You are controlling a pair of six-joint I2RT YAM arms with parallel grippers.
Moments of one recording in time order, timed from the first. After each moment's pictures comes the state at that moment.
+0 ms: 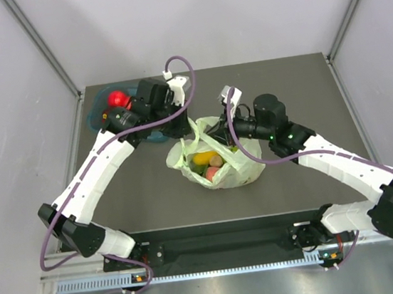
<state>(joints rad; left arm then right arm) -0.62 1.46 1.65 -0.95 0.16 -0.21 0.68 1.24 1.00 0.01 -0.42 0.07</state>
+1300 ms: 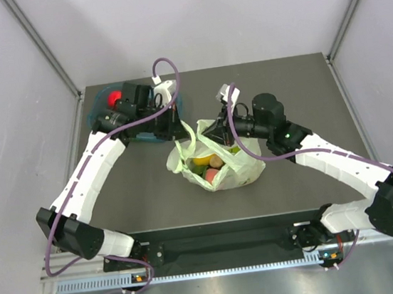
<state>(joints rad) -0.45 1.42 1.54 -0.89 0.49 -0.21 0.69 1.27 1.00 0.08 -0.50 0.13</state>
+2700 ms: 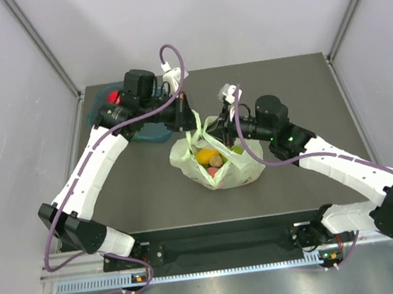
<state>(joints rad) -0.51 1.47 1.67 -0.83 0.67 -0.26 0.72 1.22 1.01 0.11 -0.48 0.16</state>
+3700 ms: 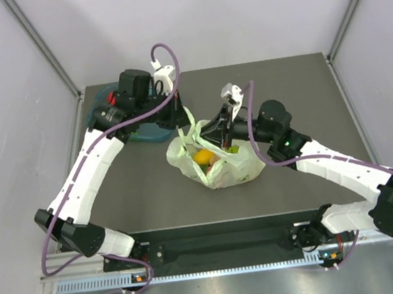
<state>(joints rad) -0.51 1.45 1.70 -0.88 0.45 -0.23 0.74 1.23 0.93 0.39 -0.59 0.35</state>
